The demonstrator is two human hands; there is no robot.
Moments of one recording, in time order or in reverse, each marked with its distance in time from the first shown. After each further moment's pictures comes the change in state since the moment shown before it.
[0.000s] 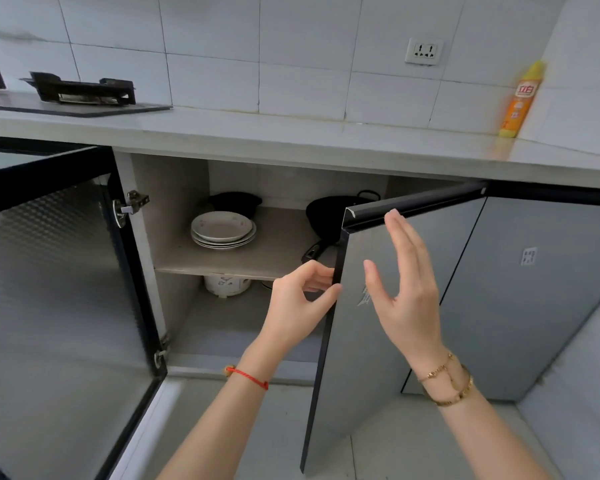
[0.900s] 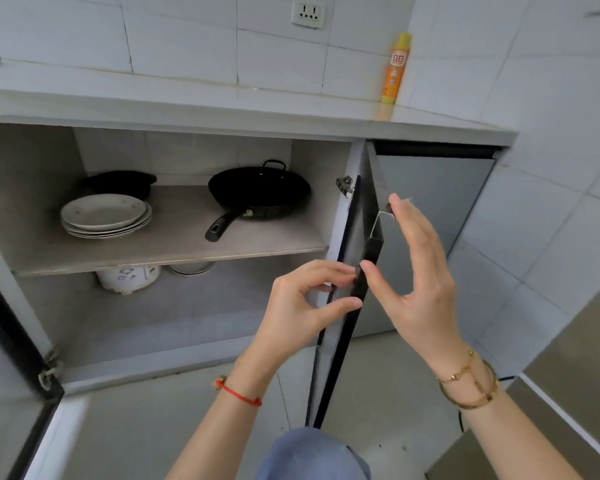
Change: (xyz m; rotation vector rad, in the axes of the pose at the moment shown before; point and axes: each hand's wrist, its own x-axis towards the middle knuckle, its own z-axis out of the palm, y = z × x) left_hand -0.048 0.056 0.096 -0.340 -0.312 0.171; right_hand -0.047 -0.002 -0.133 -0.251 -0.020 0.085
